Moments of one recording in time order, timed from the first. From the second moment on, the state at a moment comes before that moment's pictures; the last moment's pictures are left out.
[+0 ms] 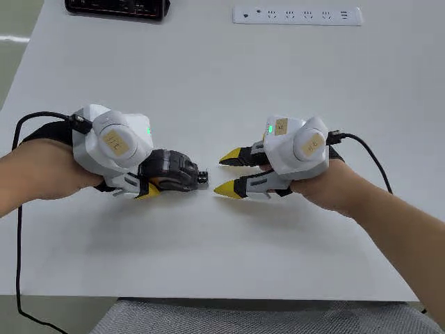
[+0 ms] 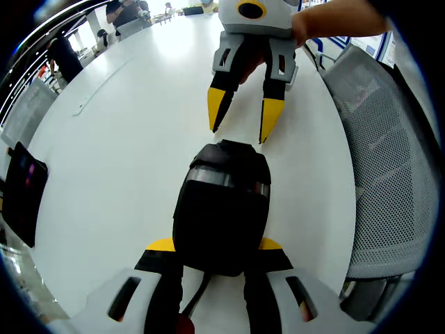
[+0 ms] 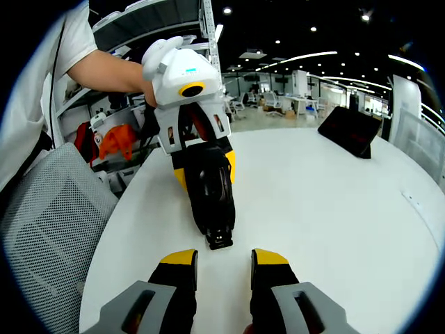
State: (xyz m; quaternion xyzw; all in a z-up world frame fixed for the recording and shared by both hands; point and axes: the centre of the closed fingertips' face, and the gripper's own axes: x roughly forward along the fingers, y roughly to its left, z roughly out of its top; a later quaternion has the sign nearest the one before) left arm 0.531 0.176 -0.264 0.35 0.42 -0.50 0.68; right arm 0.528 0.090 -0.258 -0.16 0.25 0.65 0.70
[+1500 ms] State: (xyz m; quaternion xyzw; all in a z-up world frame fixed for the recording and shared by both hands) left arm 0.531 0.176 -0.264 0.34 0.42 -0.50 0.68; right arm 0.527 0.117 -0.268 -0.17 0.23 0.66 0.69
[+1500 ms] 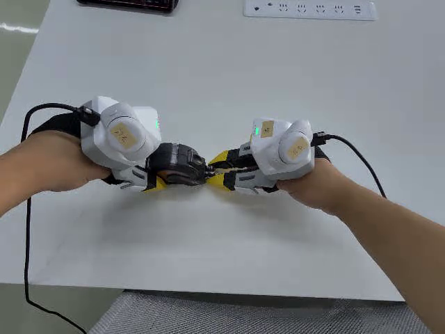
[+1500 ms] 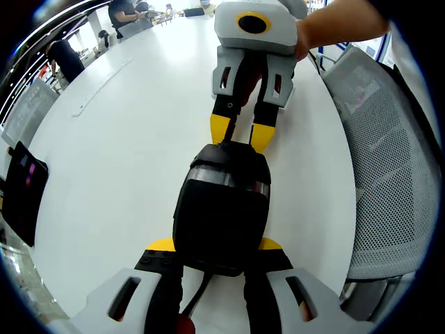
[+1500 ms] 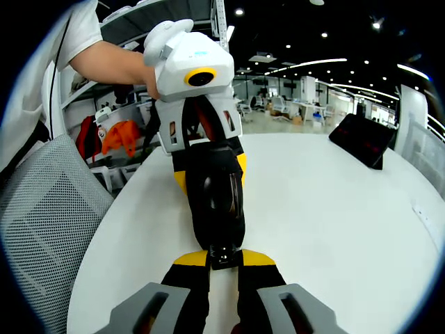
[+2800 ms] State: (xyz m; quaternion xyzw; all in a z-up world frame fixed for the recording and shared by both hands) left arm 0.531 0.176 -0.264 0.34 0.42 -0.49 0.68; right arm 0.528 0.095 -0.266 -0.19 0.24 0.66 0.68
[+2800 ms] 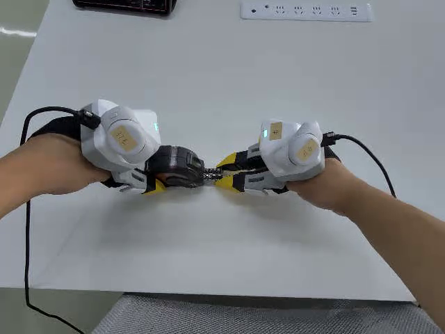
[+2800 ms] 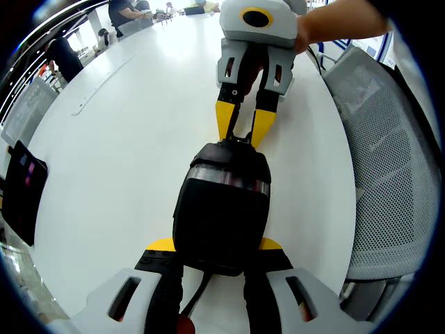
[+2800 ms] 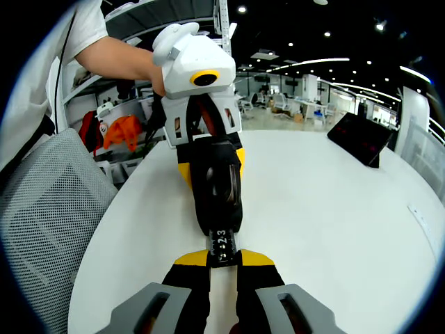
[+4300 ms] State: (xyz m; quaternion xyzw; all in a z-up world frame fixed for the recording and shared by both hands) left arm 0.530 0.174 -0.265 0.34 0.42 -0.50 0.68; right arm 0.527 0.044 -0.263 -0.19 0.25 0.64 0.70
